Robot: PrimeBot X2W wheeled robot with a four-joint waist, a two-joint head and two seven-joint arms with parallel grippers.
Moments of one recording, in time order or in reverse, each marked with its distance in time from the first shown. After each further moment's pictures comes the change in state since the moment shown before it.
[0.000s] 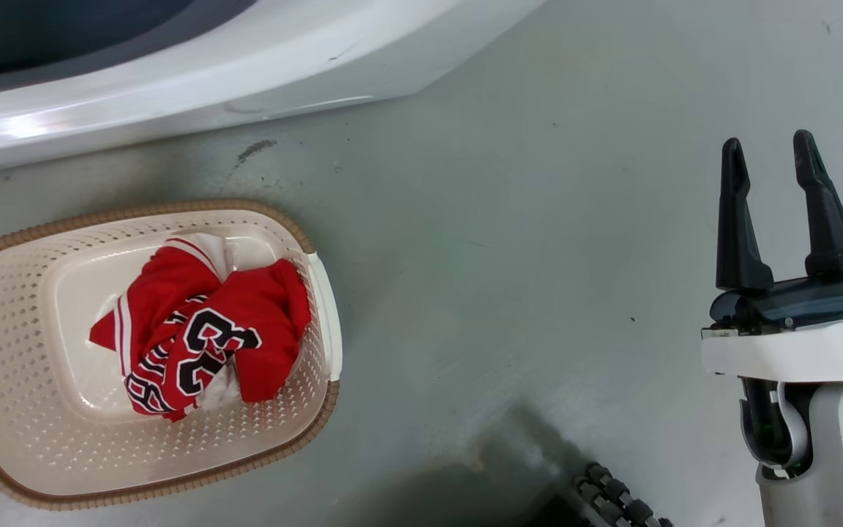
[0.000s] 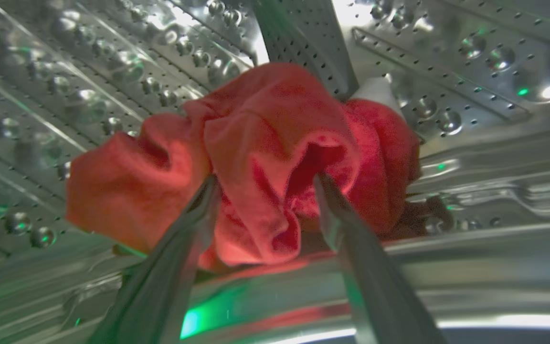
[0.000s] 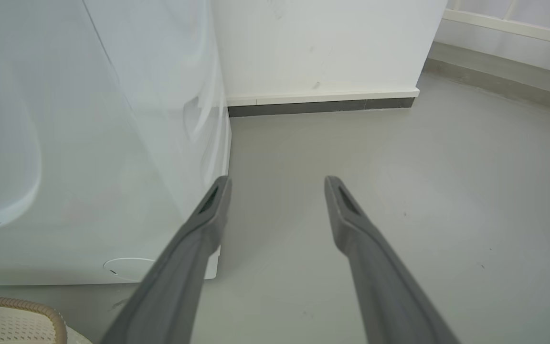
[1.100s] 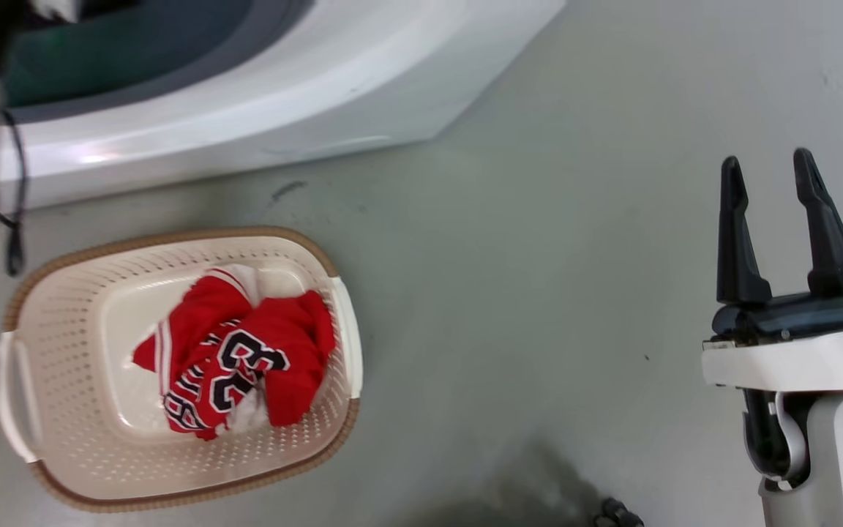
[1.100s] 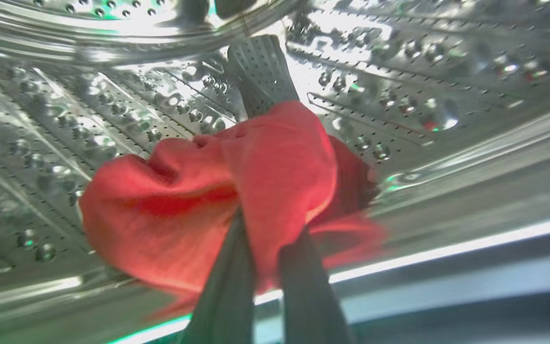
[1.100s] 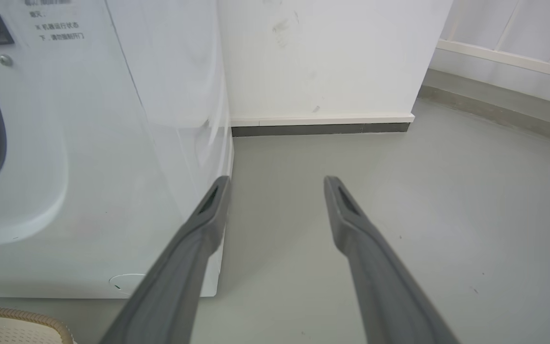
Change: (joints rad) left arm 0.153 -0.019 -0.083 0.011 -0.122 0.000 -0.332; right arm 0.022 0.001 -0.011 0.008 -0.043 0.000 0.000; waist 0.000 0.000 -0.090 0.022
